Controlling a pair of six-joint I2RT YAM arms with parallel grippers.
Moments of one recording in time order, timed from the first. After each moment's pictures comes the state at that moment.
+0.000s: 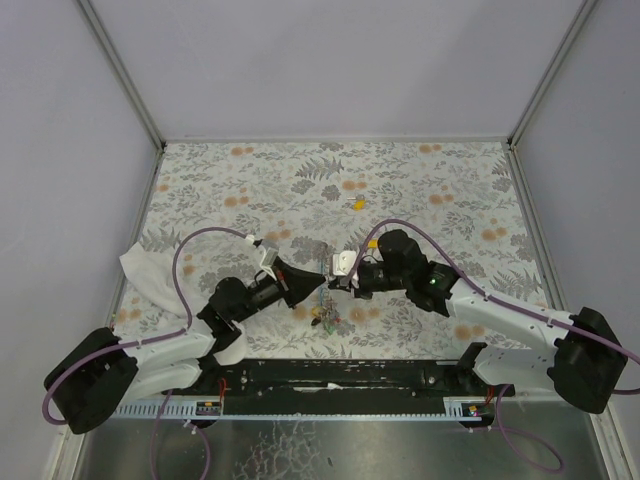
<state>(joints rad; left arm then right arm) -0.77 1.02 0.15 0.96 0.25 -0.55 0.86 1.17 0.70 -0.02 -0.56 -0.54</state>
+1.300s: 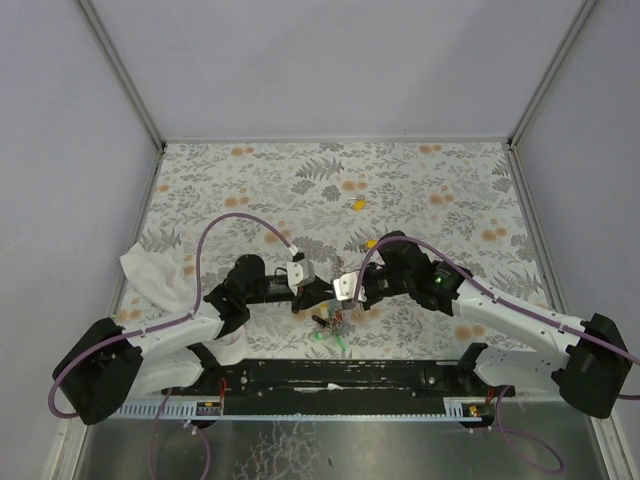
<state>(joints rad) -0.74 1.09 0.33 0.62 0.65 0.08 0.87 1.13 0.77 -0.30 -0.51 -0.91</state>
